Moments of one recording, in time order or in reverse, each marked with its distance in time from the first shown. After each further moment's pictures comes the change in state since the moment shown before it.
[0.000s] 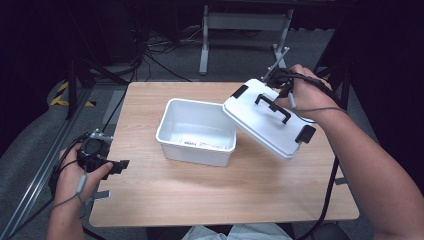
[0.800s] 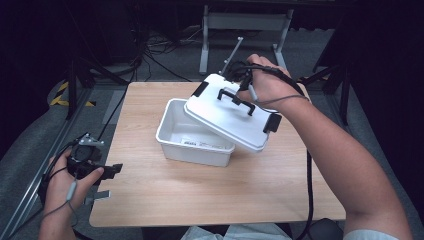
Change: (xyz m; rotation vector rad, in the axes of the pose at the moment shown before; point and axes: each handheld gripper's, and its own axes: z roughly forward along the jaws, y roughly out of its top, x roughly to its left) left arm 0.006 -0.015 -0.010 -0.030 0.009 -0.013; right arm 0.053 0.080 -0.004 -0.042 0.057 -0.187
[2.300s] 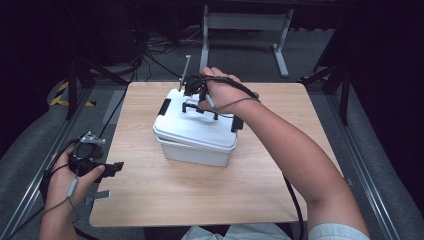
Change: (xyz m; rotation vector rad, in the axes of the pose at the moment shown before) left arm 0.003 0.004 0.004 0.001 -0.012 0.012; right arm 0.035 0.074 0.067 0.011 0.074 -0.264
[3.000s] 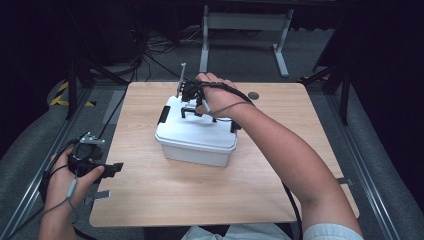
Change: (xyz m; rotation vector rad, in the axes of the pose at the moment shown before) left arm 0.001 -0.001 0.000 0.002 0.000 0.002; right arm -0.001 0.004 0.023 0.027 -0.016 -0.043
